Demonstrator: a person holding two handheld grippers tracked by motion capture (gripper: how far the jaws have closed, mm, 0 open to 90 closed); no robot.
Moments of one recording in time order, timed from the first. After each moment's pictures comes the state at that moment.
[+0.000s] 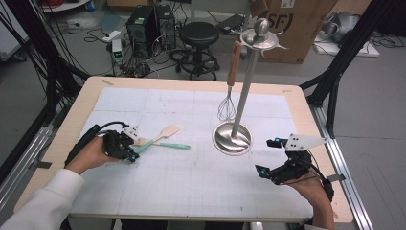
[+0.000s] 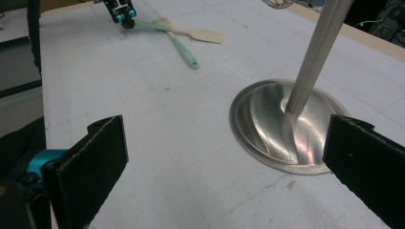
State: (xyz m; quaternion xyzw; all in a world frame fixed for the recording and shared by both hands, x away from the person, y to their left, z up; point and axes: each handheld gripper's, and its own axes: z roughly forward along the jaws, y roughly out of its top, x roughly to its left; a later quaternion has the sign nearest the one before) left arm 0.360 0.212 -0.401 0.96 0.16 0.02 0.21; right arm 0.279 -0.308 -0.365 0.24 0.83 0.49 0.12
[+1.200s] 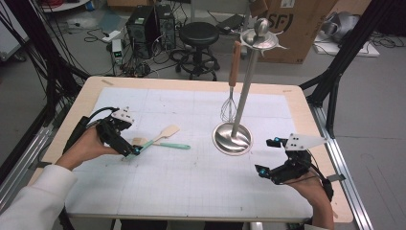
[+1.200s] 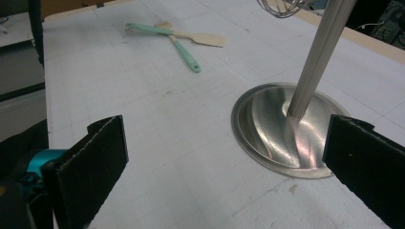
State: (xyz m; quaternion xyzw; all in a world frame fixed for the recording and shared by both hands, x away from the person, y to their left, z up) left arm 0.359 0.214 -0.356 0.92 0.25 0.11 0.29; right arm 0.279 -0.307 -0.364 0.24 0.82 0.50 0.12
